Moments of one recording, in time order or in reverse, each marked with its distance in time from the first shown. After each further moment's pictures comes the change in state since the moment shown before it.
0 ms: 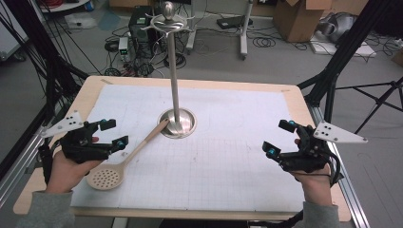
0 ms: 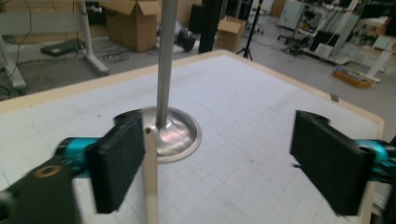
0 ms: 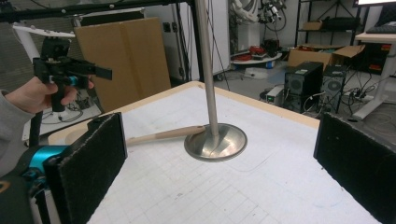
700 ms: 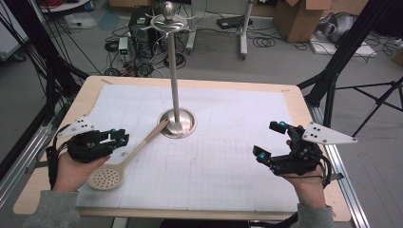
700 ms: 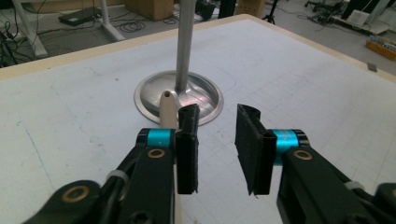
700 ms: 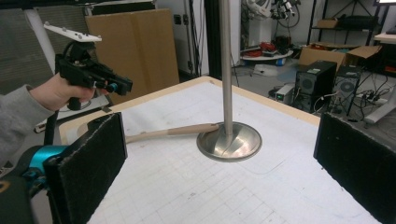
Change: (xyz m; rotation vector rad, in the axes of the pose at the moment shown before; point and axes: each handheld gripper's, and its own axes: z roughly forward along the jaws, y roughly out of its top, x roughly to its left) left arm 0.005 -0.016 0.011 0.110 0.076 0.011; right arm 0.019 0.004 0.013 0.027 0.041 -0.036
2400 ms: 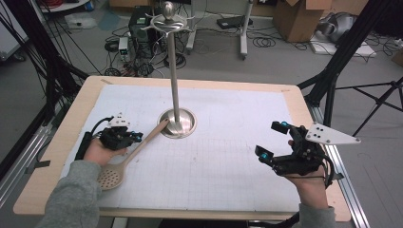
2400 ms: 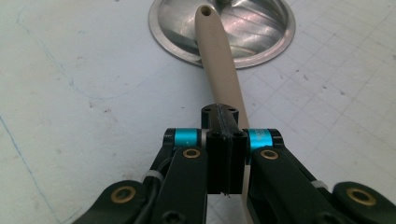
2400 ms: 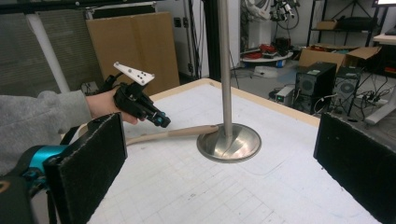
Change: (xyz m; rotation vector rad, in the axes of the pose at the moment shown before) left arm 0.044 -0.031 0.096 0.307 0.052 0.093; right arm -0.002 0.000 -0.004 -0.012 0.001 0.004
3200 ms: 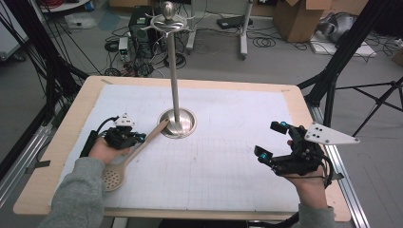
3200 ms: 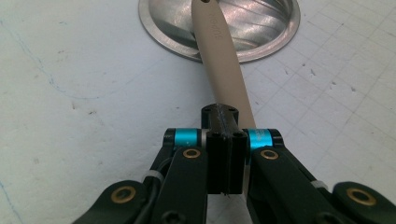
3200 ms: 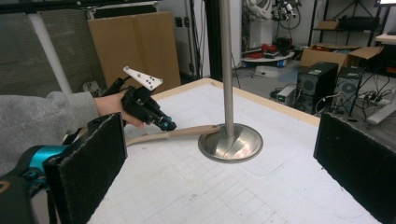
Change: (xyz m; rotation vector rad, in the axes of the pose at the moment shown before) left arm 0.002 -0.001 0.014 0.019 -0.035 0.005; right arm 0.001 0.000 0.002 0.006 0.004 0.002
